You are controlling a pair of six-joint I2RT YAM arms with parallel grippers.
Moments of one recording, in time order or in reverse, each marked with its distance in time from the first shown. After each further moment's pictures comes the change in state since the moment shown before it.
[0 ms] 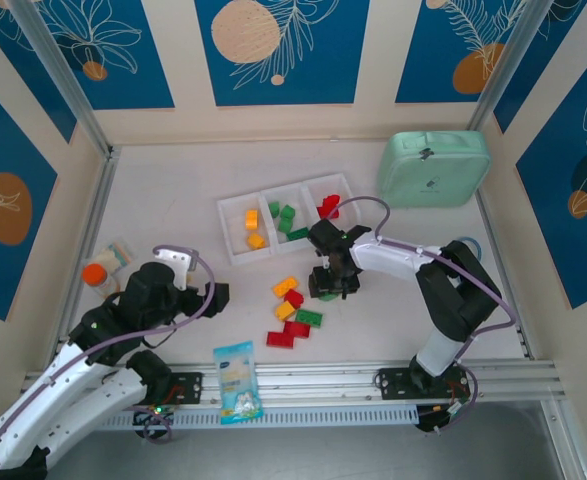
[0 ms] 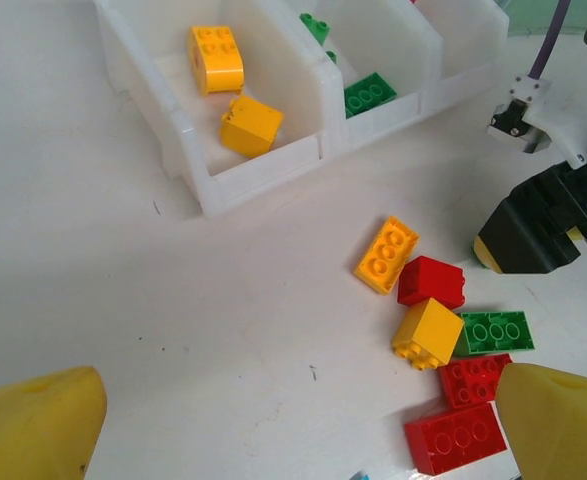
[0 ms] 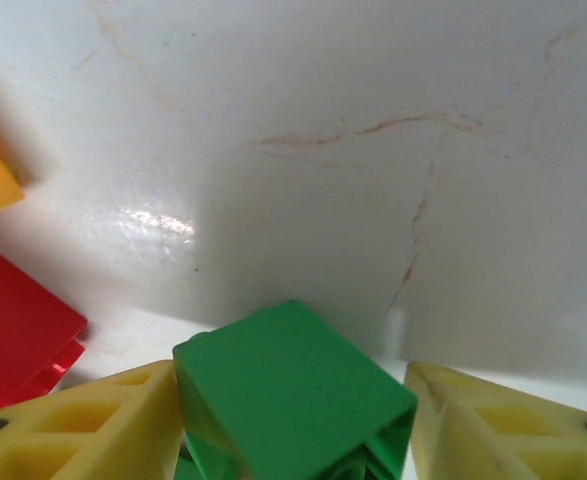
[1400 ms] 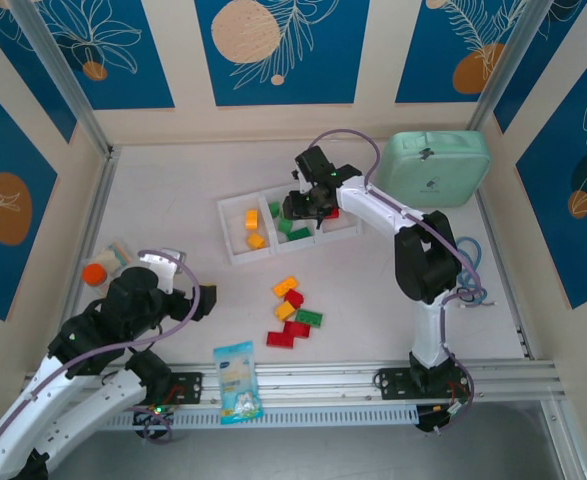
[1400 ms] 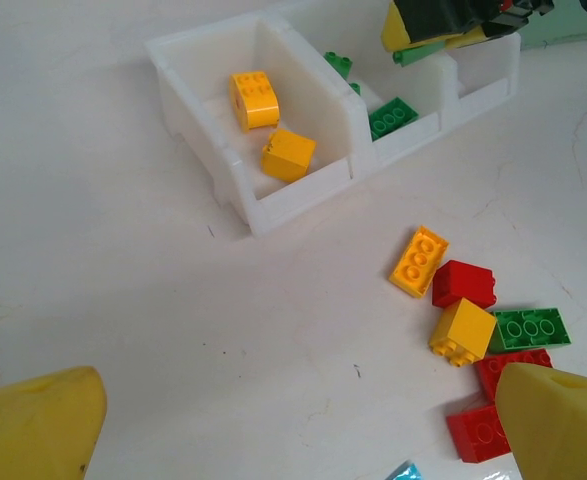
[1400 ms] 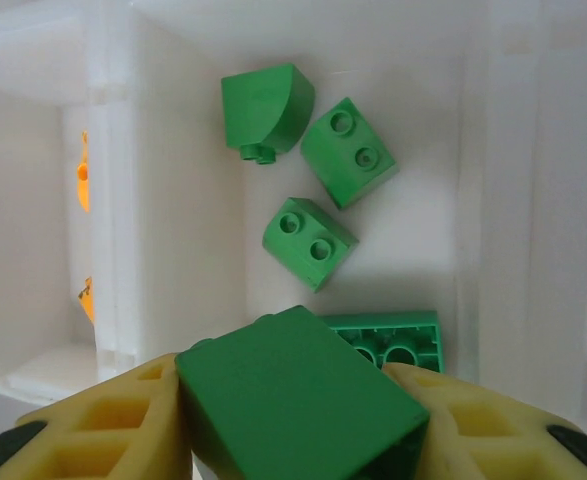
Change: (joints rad) left arm 0.000 -0.068 0.081 -0.110 -0.074 0.099; right arm -0.131 0.319 0.659 0.047 -0.063 -0.128
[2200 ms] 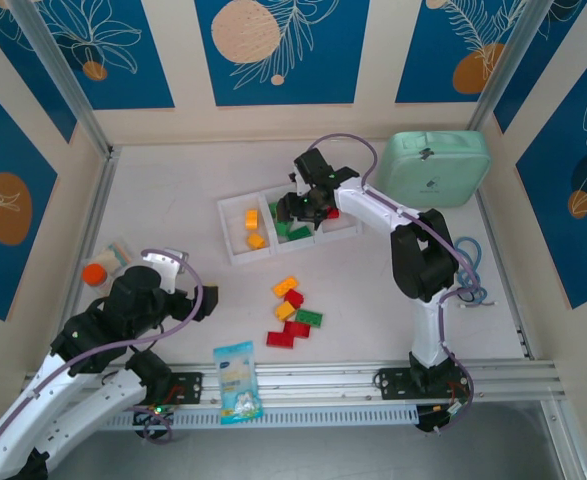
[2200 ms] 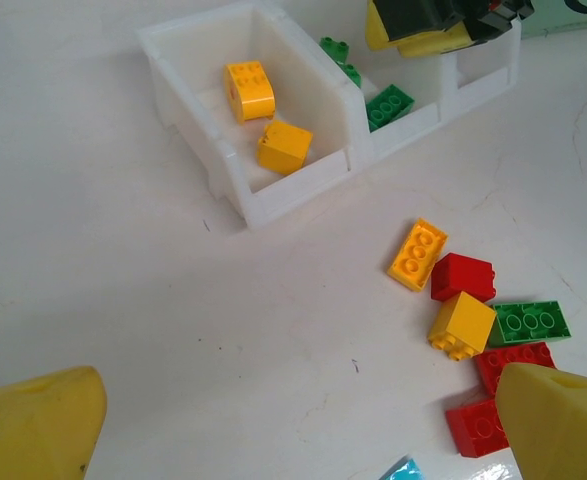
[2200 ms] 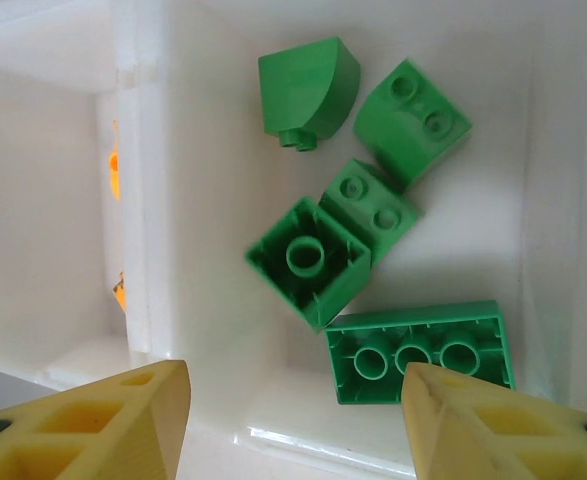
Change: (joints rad) left arm 0.000 0.013 -0.006 0.004 0.012 0.000; right arm -0.003 0.023 -0.014 0.037 -0.085 0.039
